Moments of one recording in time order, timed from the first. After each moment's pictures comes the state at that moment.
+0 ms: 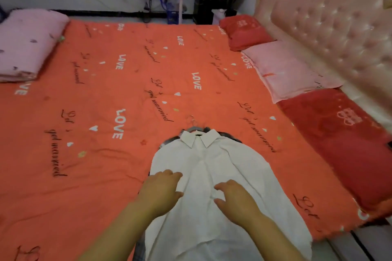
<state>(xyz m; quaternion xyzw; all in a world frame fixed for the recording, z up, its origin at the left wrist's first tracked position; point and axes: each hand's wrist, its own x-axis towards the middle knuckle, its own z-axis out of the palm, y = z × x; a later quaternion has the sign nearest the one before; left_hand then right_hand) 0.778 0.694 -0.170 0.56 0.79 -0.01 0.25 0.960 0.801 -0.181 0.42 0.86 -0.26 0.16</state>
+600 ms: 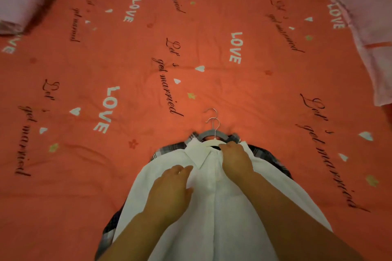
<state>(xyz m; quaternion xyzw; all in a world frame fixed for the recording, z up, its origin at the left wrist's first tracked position) 0.714 0.910 -0.348 0.37 0.88 0.06 0.29 0.776 1.092 -0.411 0.32 0.91 -0.21 0.17</state>
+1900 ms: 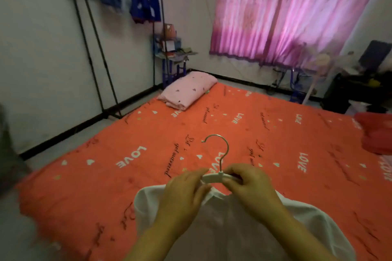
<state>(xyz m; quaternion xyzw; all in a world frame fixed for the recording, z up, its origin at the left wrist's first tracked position) 0.801 0.549 -0.056 0.29 0.86 0.39 -0.17 0.843 0.710 0.001 -0.01 0.93 -0.33 -0.15</state>
